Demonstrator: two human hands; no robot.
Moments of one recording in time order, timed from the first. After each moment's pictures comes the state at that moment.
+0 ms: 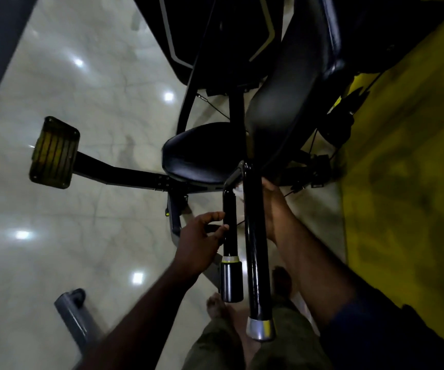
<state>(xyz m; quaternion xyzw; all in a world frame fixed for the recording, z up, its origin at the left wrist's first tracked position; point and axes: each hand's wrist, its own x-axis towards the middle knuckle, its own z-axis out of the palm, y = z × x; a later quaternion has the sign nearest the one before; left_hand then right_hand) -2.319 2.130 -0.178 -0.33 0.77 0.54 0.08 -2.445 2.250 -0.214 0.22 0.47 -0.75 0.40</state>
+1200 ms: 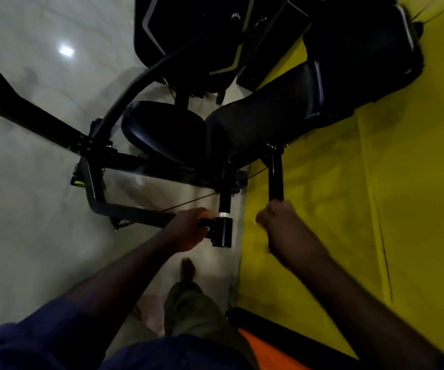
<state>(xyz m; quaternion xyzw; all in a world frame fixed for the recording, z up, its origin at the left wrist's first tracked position) -2.218 2.067 -0.213 -0.05 0.82 0.53 0.19 -2.266 2.270 -0.056 -0.34 0.93 0.09 0.14</state>
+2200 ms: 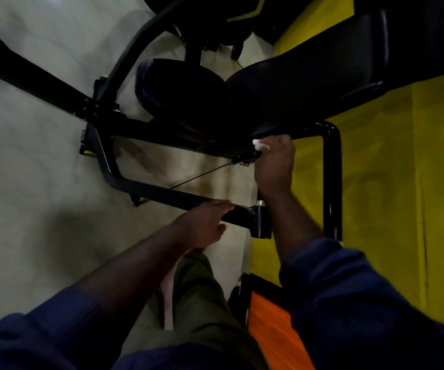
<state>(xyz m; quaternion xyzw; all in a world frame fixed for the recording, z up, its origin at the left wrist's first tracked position) -2.213 2.018 -0.258 0.08 0.84 0.47 0.26 -2.362 2.145 -0.196 -0.05 0.98 -0.18 0.01</state>
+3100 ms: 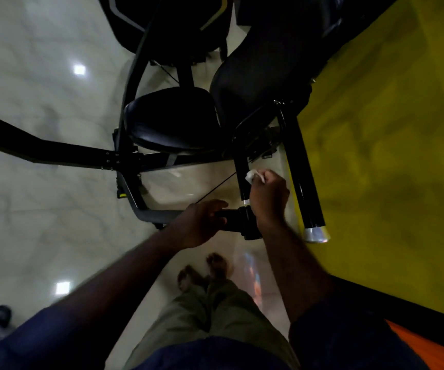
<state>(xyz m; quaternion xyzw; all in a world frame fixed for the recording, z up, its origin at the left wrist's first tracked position) -2.251 2.037 -0.224 0.03 0.86 0.41 0.30 -2.308 2.206 -0.206 0.24 0.89 -0.39 0.03</state>
